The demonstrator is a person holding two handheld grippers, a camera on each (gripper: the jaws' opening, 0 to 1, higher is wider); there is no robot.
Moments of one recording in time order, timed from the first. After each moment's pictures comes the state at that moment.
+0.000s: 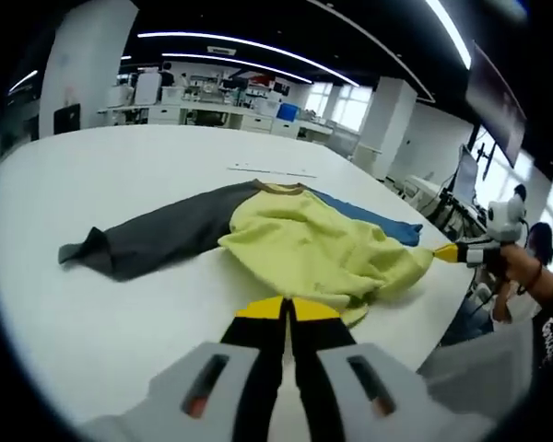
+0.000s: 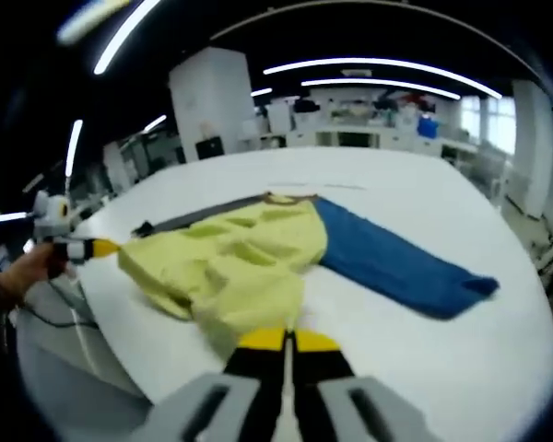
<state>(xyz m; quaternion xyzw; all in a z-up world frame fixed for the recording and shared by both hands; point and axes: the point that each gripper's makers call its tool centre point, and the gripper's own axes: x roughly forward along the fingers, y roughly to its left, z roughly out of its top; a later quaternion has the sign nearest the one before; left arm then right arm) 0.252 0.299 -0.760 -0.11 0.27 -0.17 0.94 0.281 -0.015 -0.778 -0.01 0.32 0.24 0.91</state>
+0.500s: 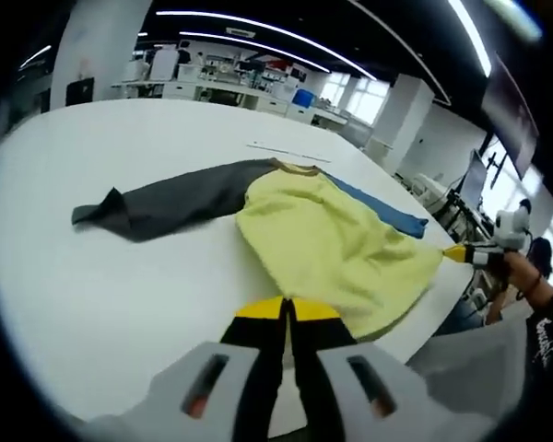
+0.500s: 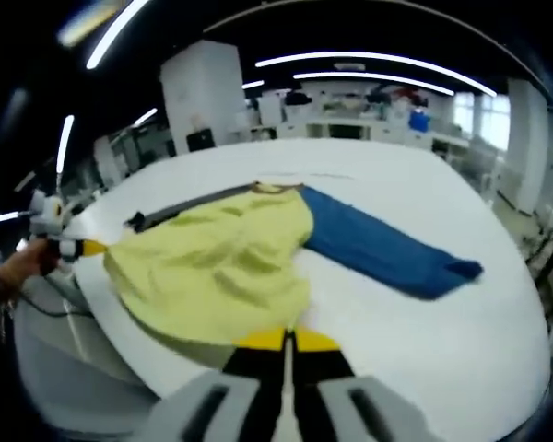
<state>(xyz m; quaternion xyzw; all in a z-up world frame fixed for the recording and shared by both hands) 0.230 0.321 -0.780 -0.13 0.32 -0.15 0.93 0.267 -0.034 -0.784 -0.02 0.34 0.22 0.91</state>
